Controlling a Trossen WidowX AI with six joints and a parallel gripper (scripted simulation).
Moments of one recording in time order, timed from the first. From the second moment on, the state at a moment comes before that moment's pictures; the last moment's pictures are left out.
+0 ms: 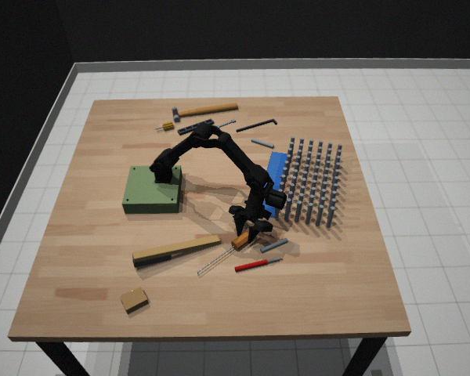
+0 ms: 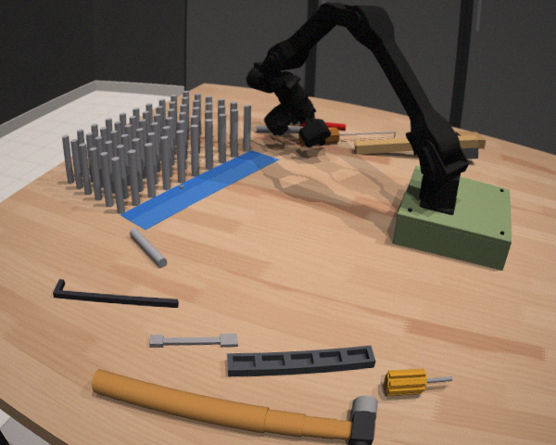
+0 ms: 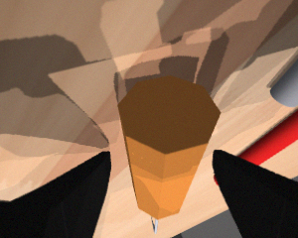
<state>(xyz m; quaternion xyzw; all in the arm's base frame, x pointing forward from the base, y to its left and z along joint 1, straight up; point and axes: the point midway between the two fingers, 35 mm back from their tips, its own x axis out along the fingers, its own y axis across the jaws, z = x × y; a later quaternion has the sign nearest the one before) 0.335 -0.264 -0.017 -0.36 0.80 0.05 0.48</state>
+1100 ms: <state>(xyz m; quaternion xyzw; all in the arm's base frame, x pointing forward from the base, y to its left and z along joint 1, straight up) 0.344 -0.243 0.012 -0.36 0.80 0.06 0.48</state>
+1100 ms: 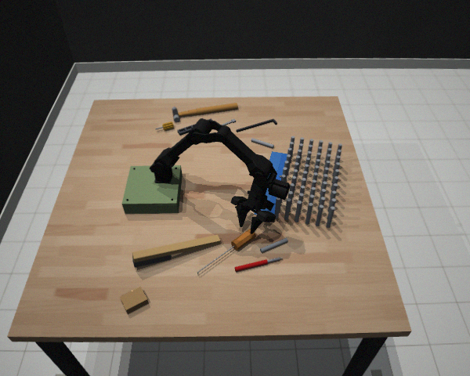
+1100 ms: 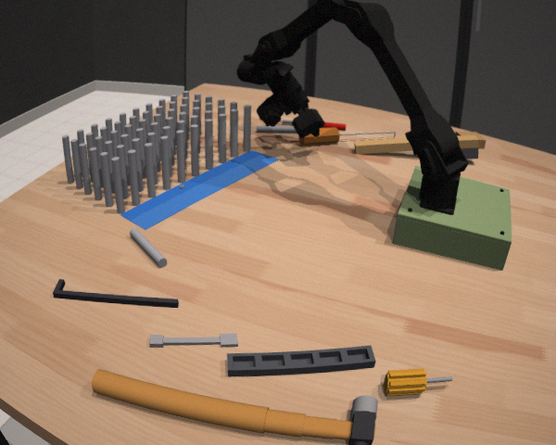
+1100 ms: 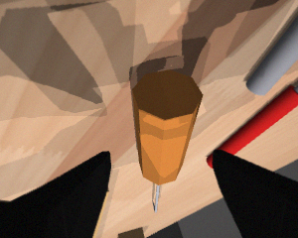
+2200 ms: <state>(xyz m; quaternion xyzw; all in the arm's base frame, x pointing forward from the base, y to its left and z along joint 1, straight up) 0.333 -0.265 0.157 -0.36 0.79 0.05 0.49</state>
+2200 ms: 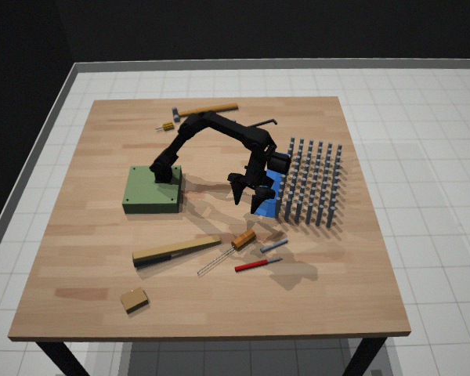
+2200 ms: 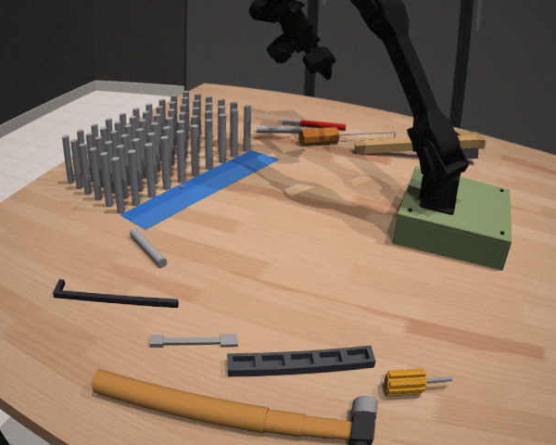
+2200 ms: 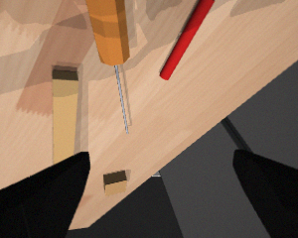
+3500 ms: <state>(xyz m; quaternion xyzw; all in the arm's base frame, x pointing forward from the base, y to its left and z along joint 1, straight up) 0.412 -0.072 0.091 -0.21 0.61 -0.05 0.76</state>
